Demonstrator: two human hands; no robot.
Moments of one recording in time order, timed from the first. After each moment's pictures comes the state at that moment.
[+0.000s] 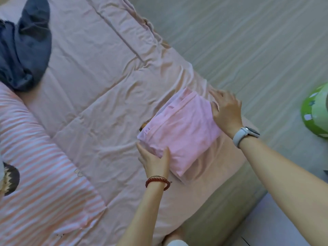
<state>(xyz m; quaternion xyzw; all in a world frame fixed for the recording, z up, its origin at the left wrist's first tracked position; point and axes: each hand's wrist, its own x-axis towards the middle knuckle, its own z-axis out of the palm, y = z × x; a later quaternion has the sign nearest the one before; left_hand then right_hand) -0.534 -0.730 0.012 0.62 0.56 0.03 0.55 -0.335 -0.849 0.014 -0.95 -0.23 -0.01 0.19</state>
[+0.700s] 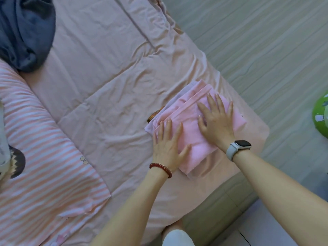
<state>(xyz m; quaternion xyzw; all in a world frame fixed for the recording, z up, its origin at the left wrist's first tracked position) -0.522 -0.708 -0.011 0.94 0.20 -0.11 0.25 -0.384 -0.816 -0.007 -0.94 -0.32 0.10 0.09</state>
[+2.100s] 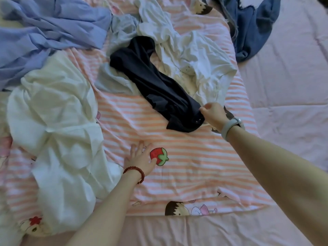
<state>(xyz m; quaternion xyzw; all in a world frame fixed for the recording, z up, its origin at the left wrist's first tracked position) -1.102 -0.316 -0.053 0.74 0.54 -0.21 0.33 -0.833 -0.303 0.008 -0.86 -0.35 0.32 0.20</state>
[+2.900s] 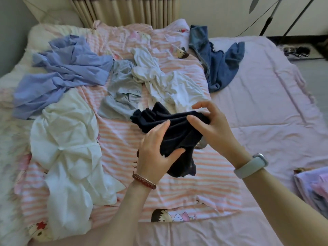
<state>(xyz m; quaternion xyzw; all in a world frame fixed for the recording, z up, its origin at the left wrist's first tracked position) -1.017 -0.365 0.144 0.79 0.37 0.36 0.33 -0.854 -0.398 0.214 -0.62 -0.44 0.38 0.54</state>
